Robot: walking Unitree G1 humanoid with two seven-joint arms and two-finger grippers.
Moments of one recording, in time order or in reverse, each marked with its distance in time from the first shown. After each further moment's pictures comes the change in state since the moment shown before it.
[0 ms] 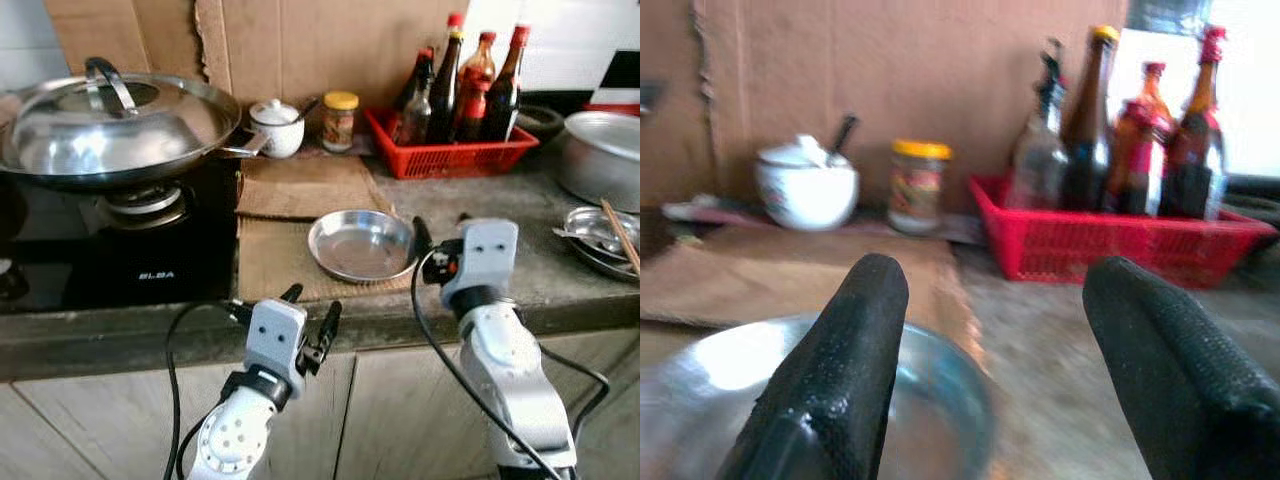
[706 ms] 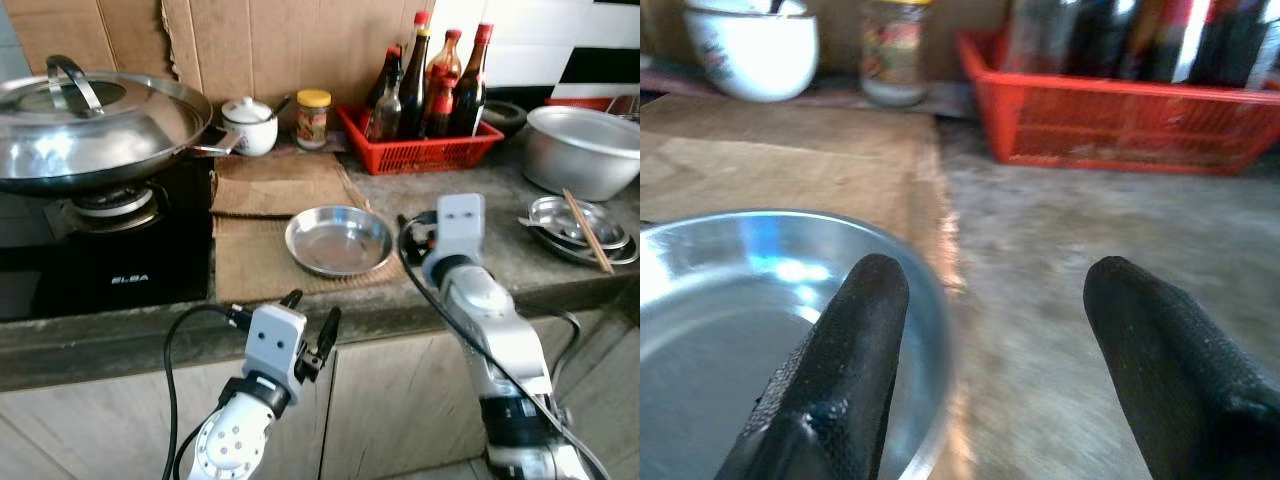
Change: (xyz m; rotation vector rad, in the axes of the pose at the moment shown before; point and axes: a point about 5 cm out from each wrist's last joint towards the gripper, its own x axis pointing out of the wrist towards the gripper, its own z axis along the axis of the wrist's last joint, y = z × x) left arm -0.004 -0.007 -0.001 -0.017 0.007 -0.018; right arm 0.055 0.003 -0.014 0.005 0.319 0.061
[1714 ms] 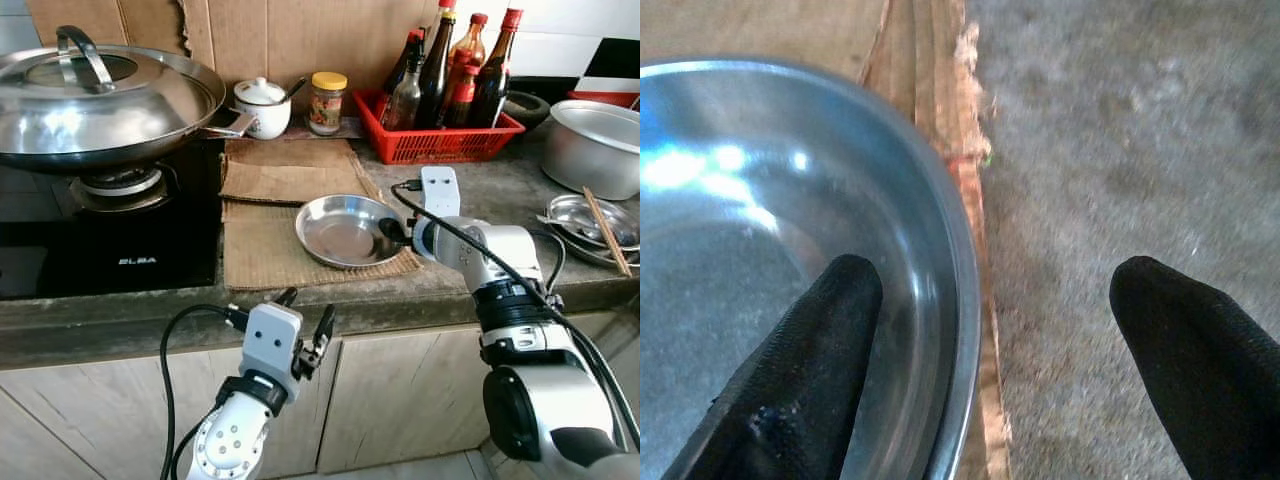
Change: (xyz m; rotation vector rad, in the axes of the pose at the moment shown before) left arm -0.003 -0.001 -0.002 0.005 0.013 0.017; right arm 0.037 -0.016 0.000 0.139 0.424 0.044
